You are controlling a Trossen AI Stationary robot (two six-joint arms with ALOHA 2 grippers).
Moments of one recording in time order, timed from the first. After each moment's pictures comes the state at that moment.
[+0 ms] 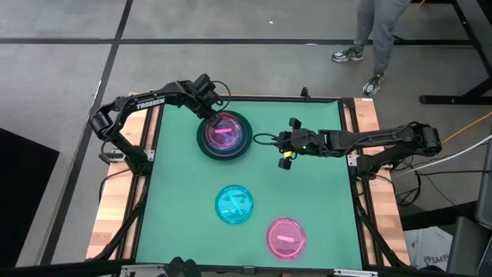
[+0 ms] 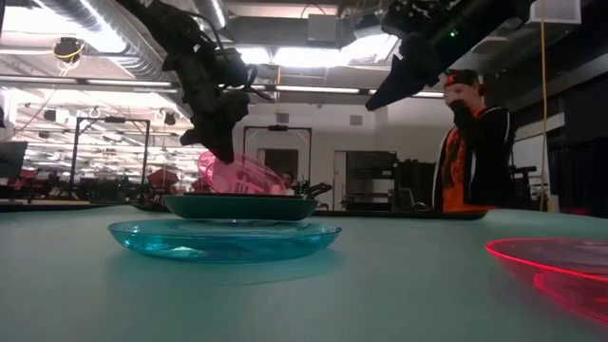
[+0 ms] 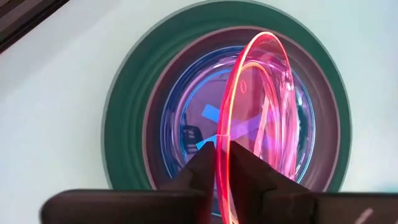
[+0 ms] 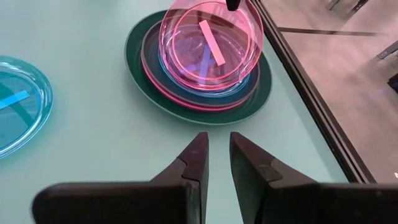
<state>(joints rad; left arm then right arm) 0.71 1.58 1.14 -0.71 0.22 -0.18 -0.02 1.30 0.87 -0.21 0.32 -0.07</state>
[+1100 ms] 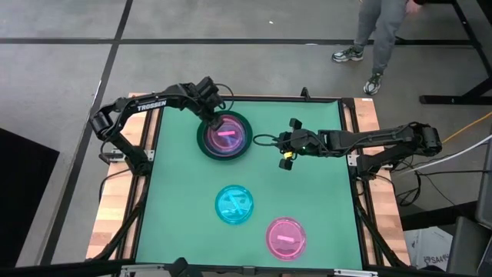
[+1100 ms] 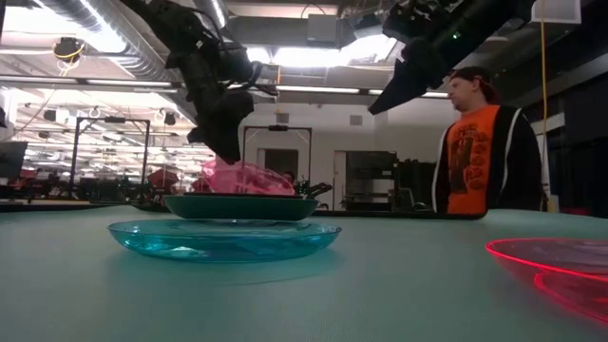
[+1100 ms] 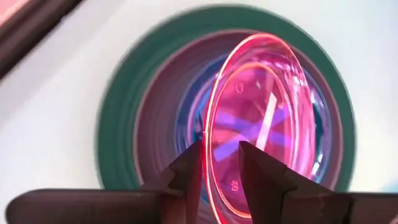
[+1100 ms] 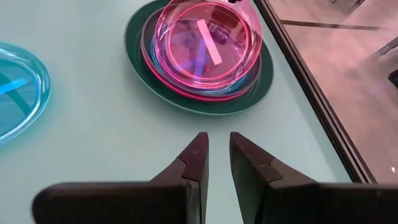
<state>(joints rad) 0.67 1.58 1.14 -0.68 0.17 -0.12 -0.02 1.30 0.87 -0.24 0.32 -0.07</state>
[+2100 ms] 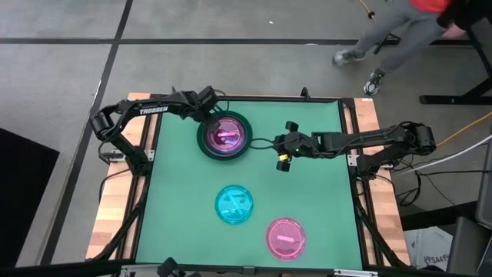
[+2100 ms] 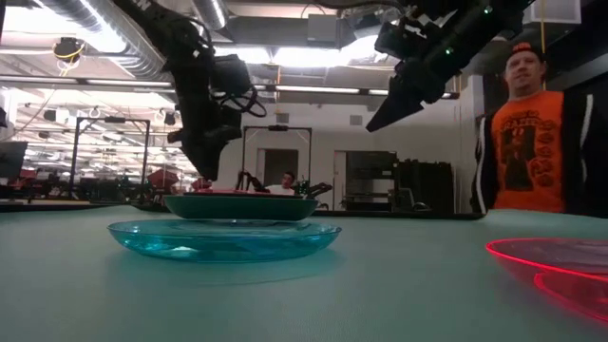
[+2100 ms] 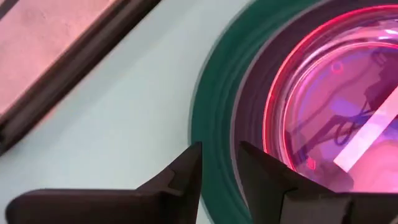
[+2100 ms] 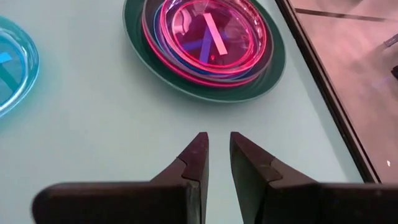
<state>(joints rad) 0.62 1.58 1.04 -0.66 -0.22 -0.19 -0.02 1.37 0.87 -0.23 0.32 -0.08</state>
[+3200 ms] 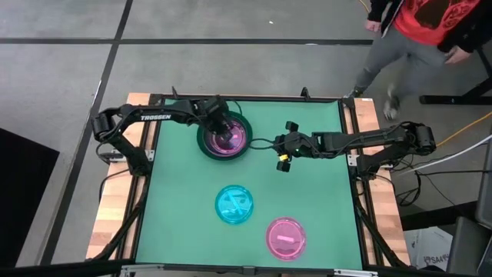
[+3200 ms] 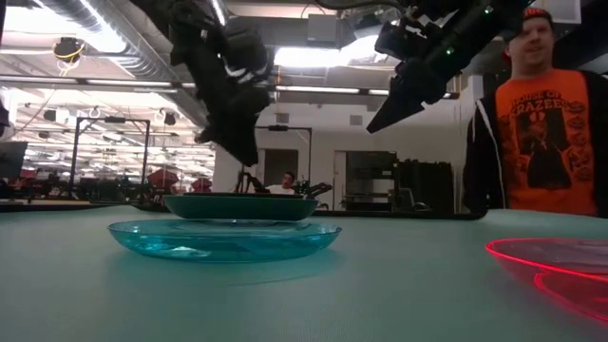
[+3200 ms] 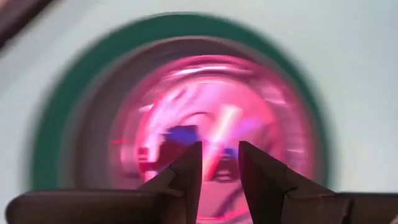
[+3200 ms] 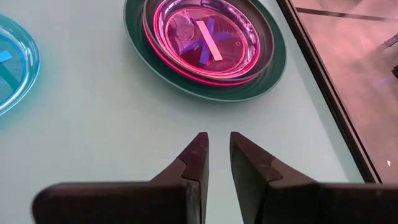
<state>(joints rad) 0.45 1.57 1.06 -0.51 0.01 -0.26 -0.02 1.37 0.87 -0.24 0.32 -0.08</state>
